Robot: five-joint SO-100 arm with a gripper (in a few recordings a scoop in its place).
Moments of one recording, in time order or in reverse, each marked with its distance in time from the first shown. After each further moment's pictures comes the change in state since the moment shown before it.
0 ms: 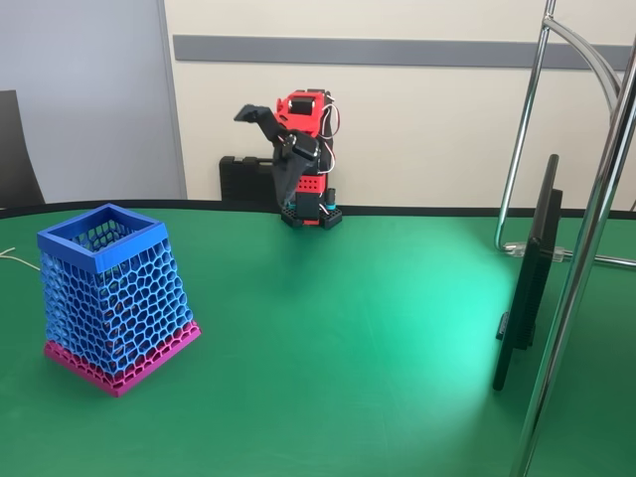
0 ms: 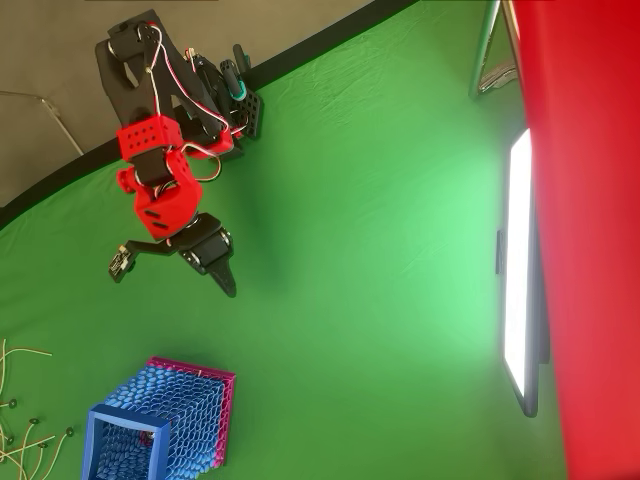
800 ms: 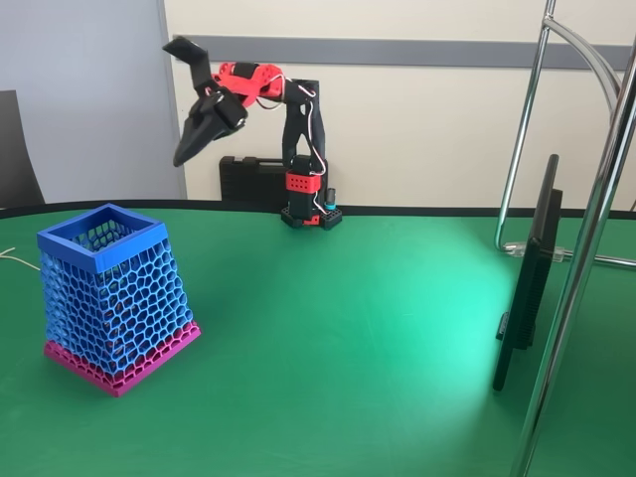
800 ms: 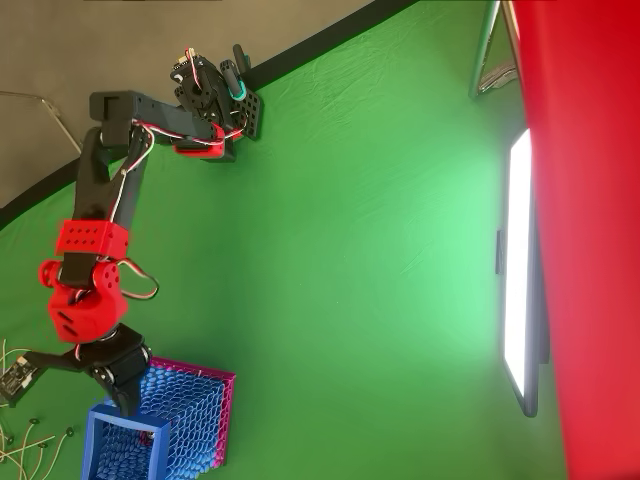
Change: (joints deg) arm 18.1 -52.0 -68.7 8.2 -30.1
